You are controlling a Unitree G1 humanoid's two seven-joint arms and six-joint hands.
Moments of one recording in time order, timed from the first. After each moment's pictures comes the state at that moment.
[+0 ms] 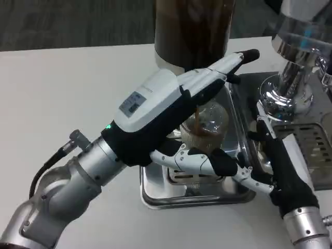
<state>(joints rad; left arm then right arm) -0.32 0.39 -0.23 0.24 0.40 -0.84 -0.12 0.02 -0.21 0.16 0.29 -0.28 -0.44 -0.19</state>
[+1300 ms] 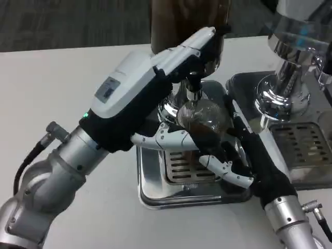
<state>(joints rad) -0.31 0.40 -0.12 0.22 0.40 -0.83 -0.07 -0.10 -0.16 0.17 0.47 -0.28 -0.51 -0.13</state>
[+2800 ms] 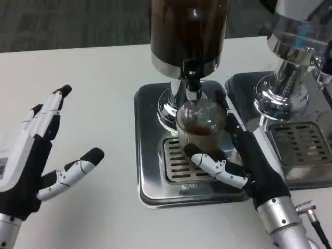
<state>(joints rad) 0.10 0.48 0.11 0.32 0.60 -0.68 0.30 -0.07 -0.11 0.17 0.41 -0.25 -0.52 -0.08</state>
